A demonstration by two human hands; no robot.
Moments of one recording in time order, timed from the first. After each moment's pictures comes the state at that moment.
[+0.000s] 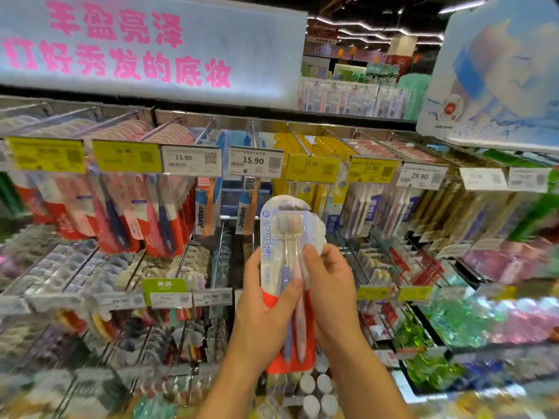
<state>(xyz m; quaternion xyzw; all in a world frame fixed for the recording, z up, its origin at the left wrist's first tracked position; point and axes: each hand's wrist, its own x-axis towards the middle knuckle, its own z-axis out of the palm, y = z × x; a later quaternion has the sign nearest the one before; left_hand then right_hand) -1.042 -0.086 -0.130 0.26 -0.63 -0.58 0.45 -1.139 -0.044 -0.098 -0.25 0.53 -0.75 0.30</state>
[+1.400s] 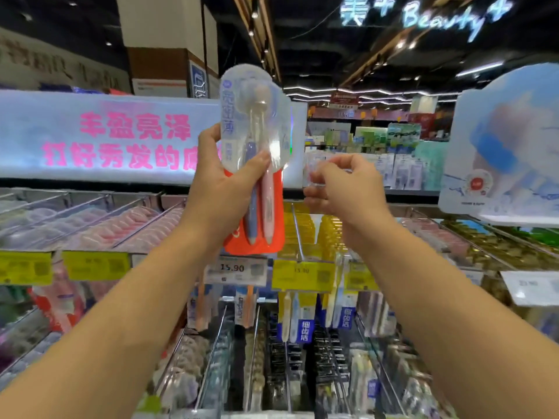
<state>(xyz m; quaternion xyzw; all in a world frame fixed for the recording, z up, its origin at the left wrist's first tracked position) -1.104 -0.225 0.106 0.23 -0.67 -0.40 0.58 -1.264 -0.167 0.112 -0.39 0.55 -0.72 0.19</state>
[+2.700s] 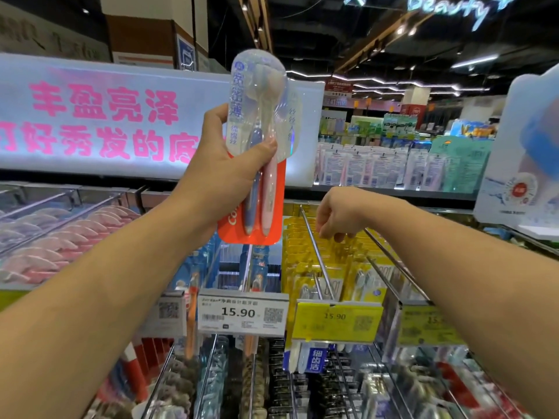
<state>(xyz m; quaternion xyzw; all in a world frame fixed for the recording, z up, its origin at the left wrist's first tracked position) -1.120 -0.305 0.119 0.24 -0.70 -0.43 0.51 -1.346 -0.278 0.104 -0.60 0.79 -0.06 0.09</state>
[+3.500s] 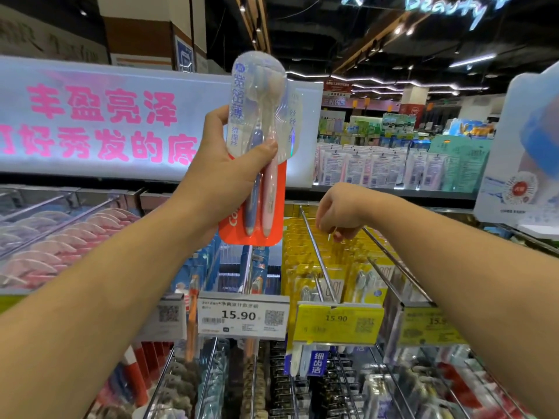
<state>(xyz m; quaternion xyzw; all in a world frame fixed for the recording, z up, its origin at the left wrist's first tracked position) -1.122 -0.308 0.118 0.24 -0.70 -0.43 0.51 -1.351 -0.284 0.105 -0.55 0.81 -0.14 0.14</state>
